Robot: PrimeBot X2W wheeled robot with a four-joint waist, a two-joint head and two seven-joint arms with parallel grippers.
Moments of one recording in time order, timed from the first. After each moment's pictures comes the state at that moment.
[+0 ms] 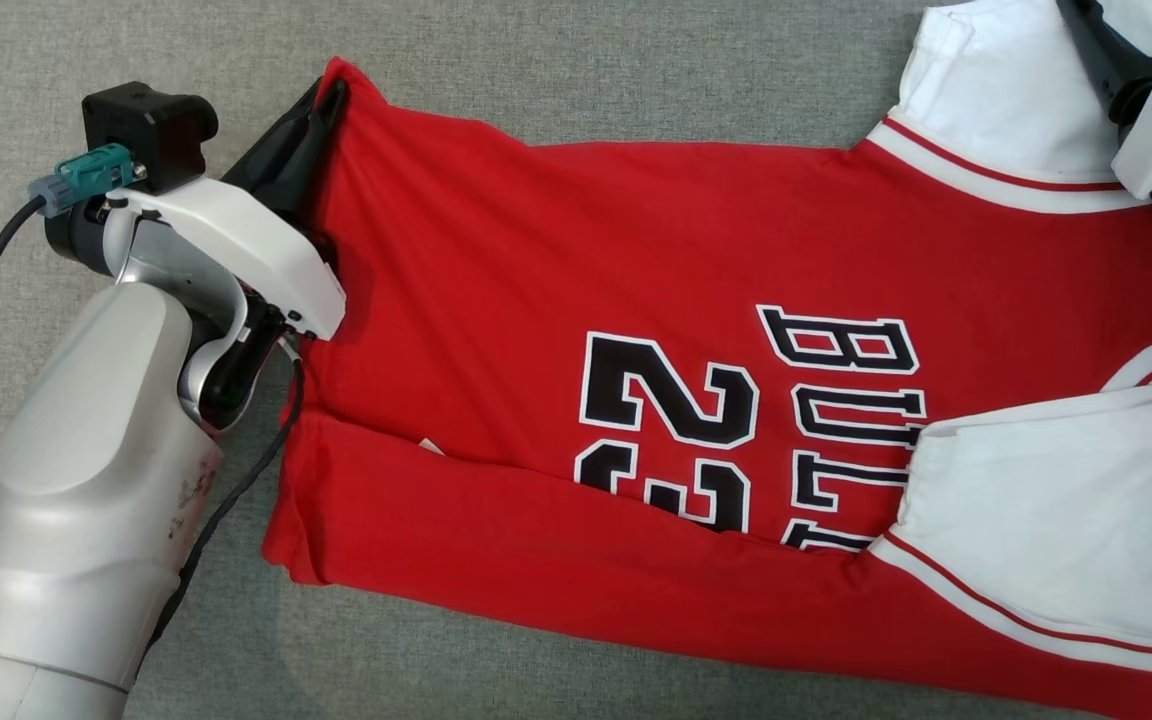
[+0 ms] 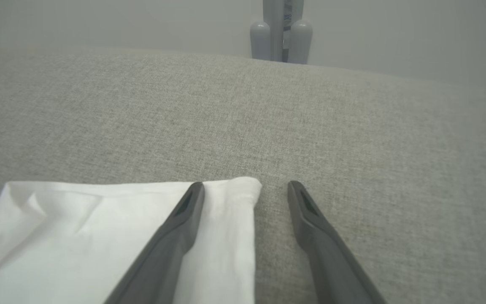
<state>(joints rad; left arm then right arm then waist) -0.84 0.27 -0.45 0.58 -0.61 -0.13 -0.04 -1.01 -0.45 0.38 0.61 0.60 0.13 0.29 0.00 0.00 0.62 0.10</state>
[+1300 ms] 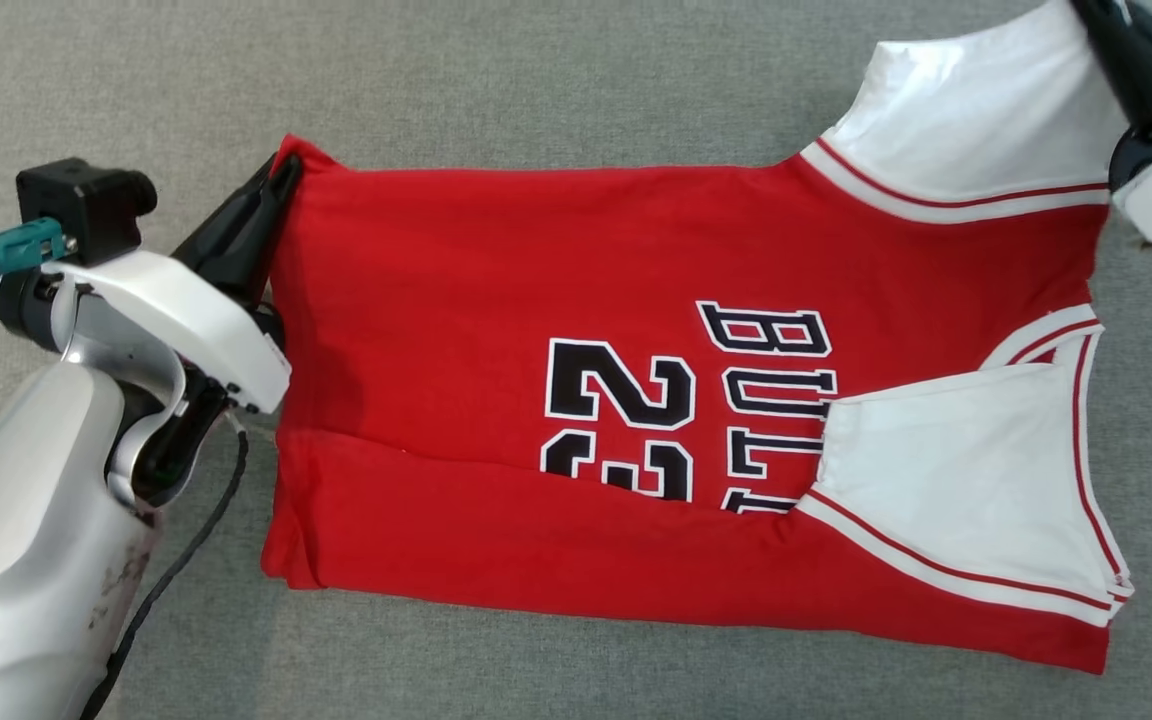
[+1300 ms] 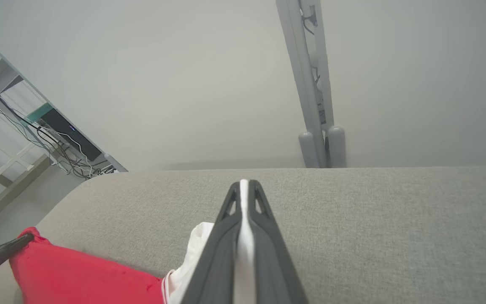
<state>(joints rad) -0.70 0.39 -0.47 0.40 -0.73 -0.12 0.02 -0.93 -0.54 0.48 0.40 1.01 0.13 0.13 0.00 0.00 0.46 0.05</state>
